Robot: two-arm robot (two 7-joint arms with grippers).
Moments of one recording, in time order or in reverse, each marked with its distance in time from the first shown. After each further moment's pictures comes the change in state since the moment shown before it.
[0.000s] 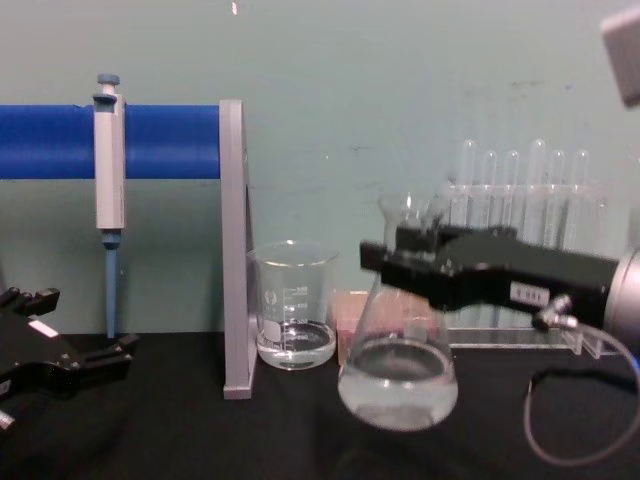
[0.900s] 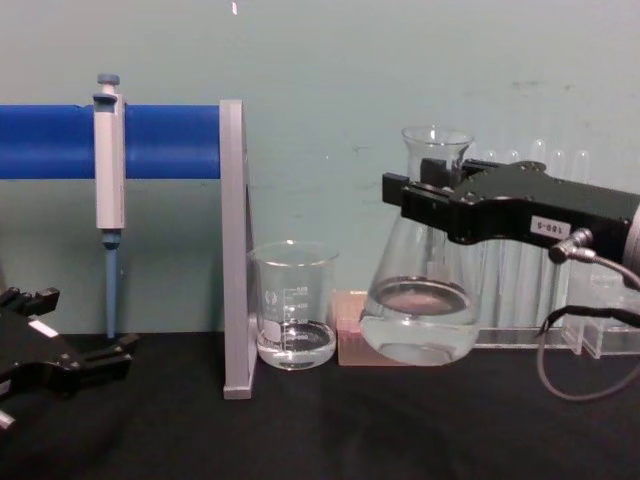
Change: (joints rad) left arm 0.000 0.000 0.000 0.000 0.000 0.000 0.000; right arm -0.015 0.001 0.047 -0.089 -0.020 0.024 -0.064
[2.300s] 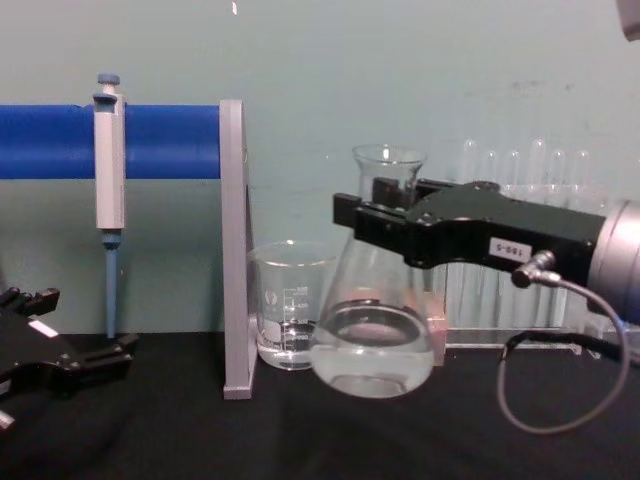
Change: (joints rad) left arm 0.000 0.000 0.000 0.000 0.000 0.000 0.000; right arm -0.003 -0.015 -0.042 -0.002 0.028 0.008 0.053
